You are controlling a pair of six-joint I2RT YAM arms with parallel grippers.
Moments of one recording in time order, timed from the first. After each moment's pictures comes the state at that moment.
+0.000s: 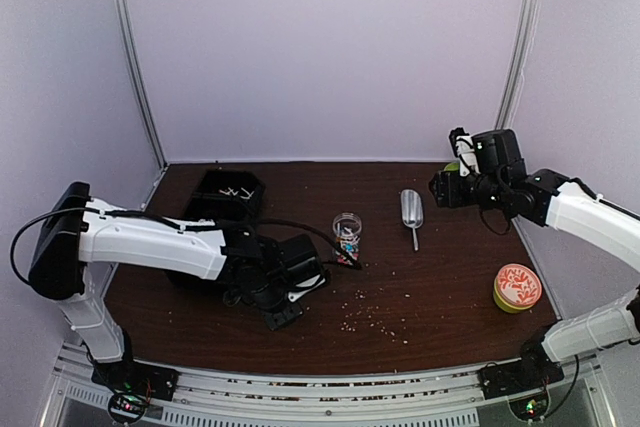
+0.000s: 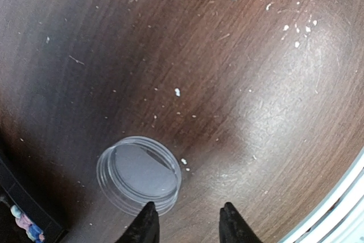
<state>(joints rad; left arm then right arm) -1.20 1.73 1.19 -0.78 -0.18 -0.16 0.51 1.21 1.00 -0.37 0.23 0.22</state>
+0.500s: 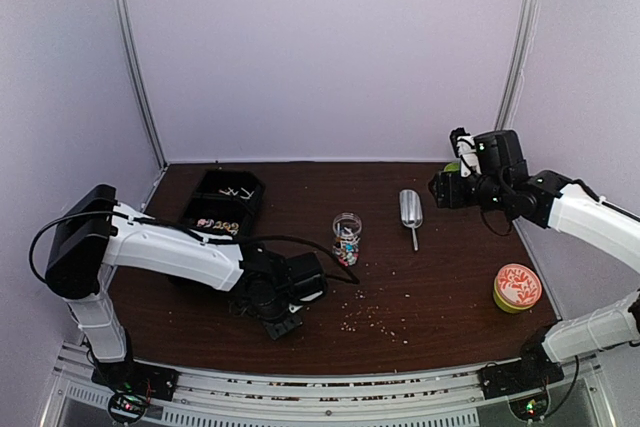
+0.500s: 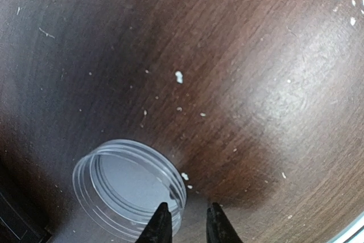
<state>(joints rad) -1.20 1.82 1.14 -0.73 -0.20 -0.20 0.52 1.19 0.99 -0.37 0.23 0.21</state>
